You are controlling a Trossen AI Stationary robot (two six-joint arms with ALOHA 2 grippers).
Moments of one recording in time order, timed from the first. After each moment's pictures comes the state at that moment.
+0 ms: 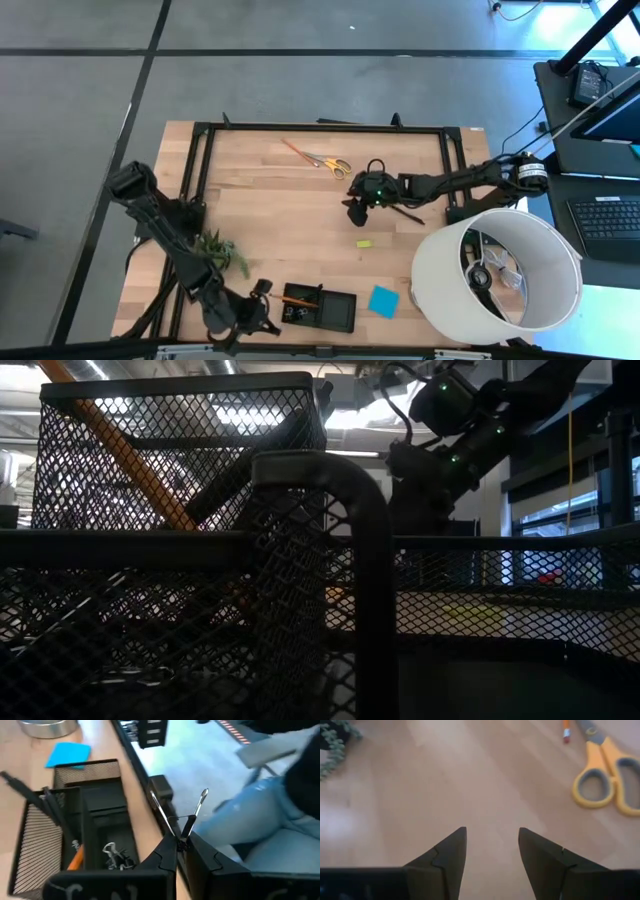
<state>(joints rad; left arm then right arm) -0.87 1.58 0.96 0.02 -0.33 -0.39 -0.11 1.52 0.70 0.13 0.10 0.42</state>
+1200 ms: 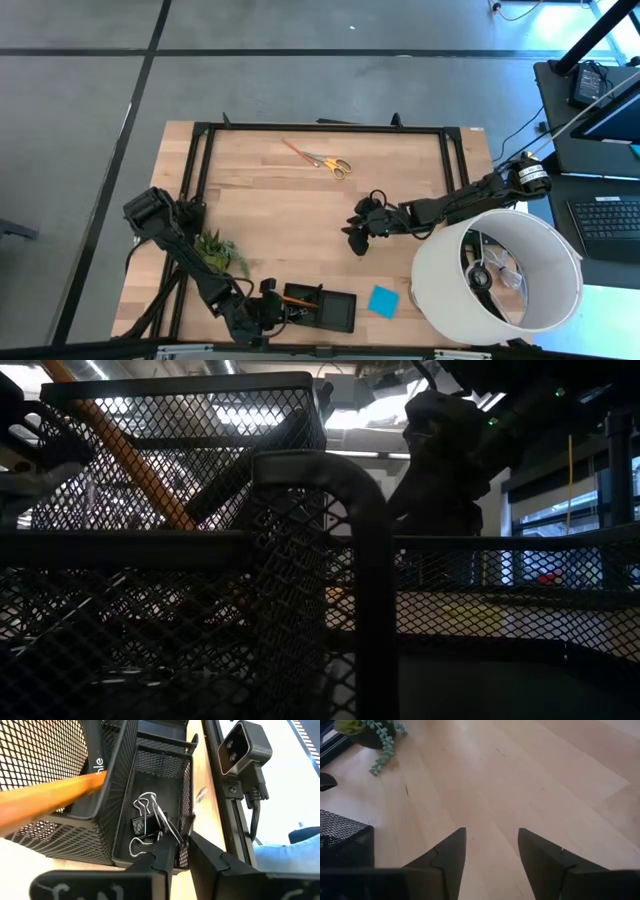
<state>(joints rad) -0.85 1.86 0.96 0.10 -0.49 -0.75 0.21 1.52 0.70 0.13 0.29 0.73</state>
